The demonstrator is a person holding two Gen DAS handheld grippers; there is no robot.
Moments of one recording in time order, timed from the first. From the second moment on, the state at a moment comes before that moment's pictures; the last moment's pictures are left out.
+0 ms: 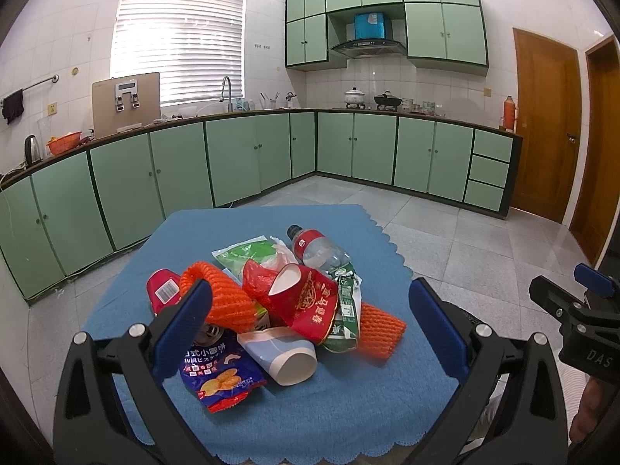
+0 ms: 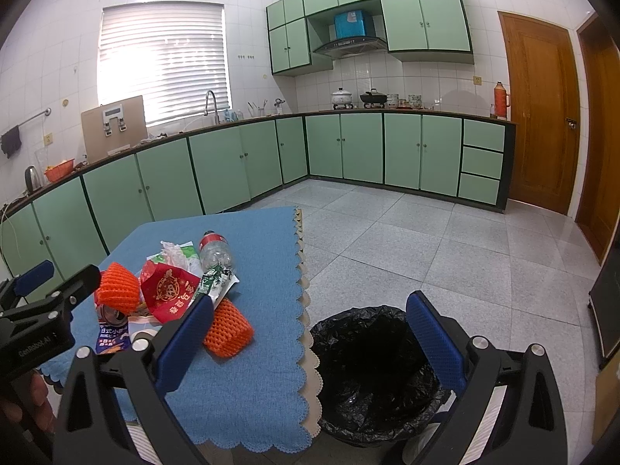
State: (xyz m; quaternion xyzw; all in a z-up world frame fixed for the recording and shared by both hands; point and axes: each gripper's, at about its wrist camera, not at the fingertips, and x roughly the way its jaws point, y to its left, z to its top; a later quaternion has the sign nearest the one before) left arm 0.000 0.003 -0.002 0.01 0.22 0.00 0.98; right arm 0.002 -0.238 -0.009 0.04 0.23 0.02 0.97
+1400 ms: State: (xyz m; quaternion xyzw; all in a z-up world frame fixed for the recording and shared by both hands) left arm 0.000 0.003 -0.001 0.01 0.22 0.00 0.98; right arm 0.003 -0.236 -0.010 0.04 0.23 0.02 0.97
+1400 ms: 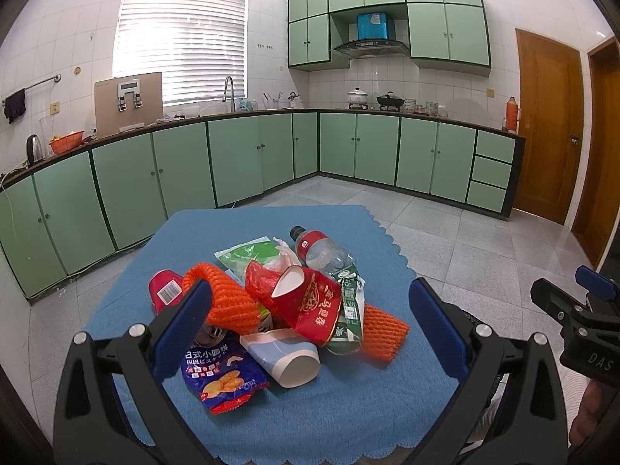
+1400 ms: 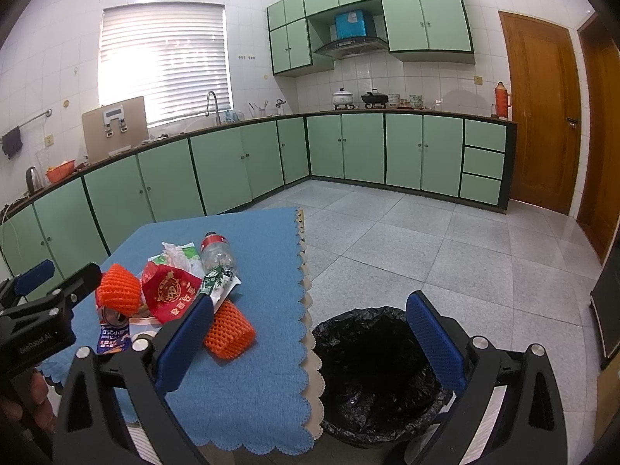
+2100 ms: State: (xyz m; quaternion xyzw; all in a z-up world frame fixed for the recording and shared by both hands) left arm 0.008 0.022 -0.007 0.01 0.22 0.02 0.97; right arm 0.014 -0.233 -0.010 0.04 0.24 0.03 0.97
